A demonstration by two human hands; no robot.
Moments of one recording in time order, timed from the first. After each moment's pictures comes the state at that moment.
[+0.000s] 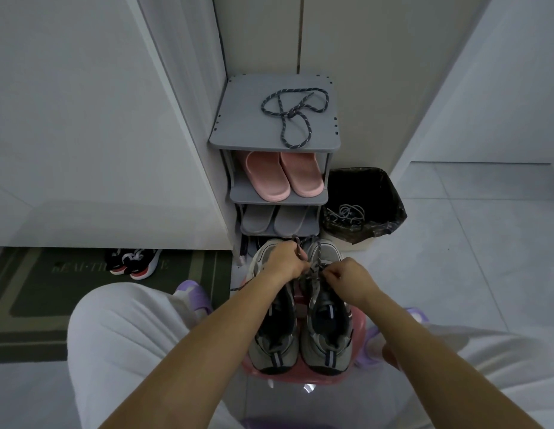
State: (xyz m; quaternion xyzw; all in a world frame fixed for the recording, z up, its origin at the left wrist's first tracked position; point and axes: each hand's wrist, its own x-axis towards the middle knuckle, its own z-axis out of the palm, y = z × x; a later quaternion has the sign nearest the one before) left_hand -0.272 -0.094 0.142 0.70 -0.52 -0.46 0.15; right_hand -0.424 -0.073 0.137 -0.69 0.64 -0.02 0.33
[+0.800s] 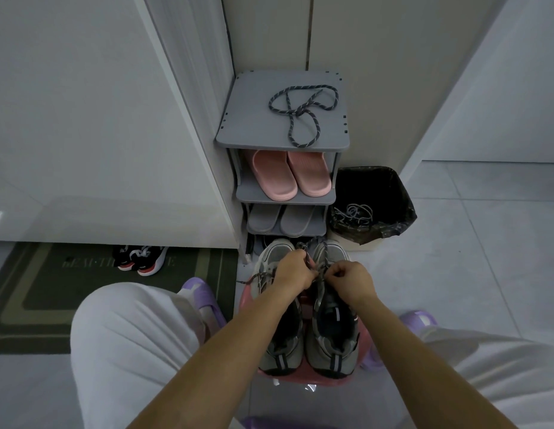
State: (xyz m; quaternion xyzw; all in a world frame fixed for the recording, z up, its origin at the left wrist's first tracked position) left_hand -0.279 -0.082 0.124 0.71 -0.54 -0.42 0.16; right_hand -0.409 -0.071 0.128 -0.55 0.71 -0.15 0.41
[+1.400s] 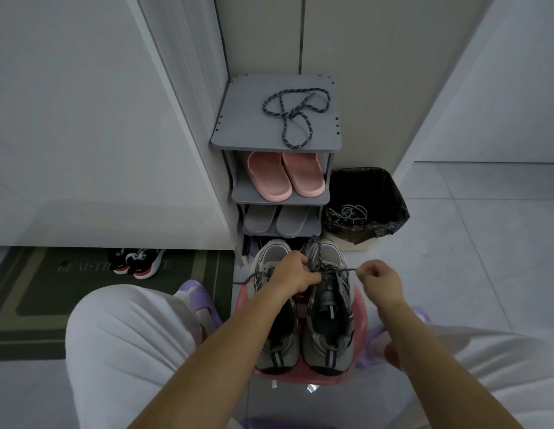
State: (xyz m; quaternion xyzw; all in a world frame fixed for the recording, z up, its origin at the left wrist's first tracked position) left_hand -0.280 -0.075 0.138 0.68 -0.53 -0.49 0.13; right_hand -0.456 -0.063 0.128 -0.40 0.75 -0.30 0.43
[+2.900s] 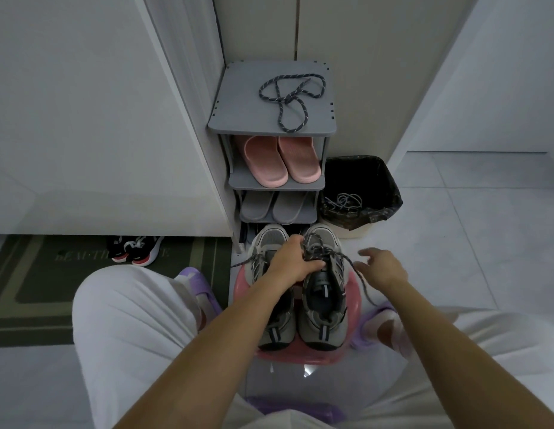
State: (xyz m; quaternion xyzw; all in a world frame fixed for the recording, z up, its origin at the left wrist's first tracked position) left_hand -0.283 -0.055 0.148 0.68 -0.57 -0.44 0.14; right_hand -0.477 -0.061 0.135 -0.56 0.77 -0.01 0.32
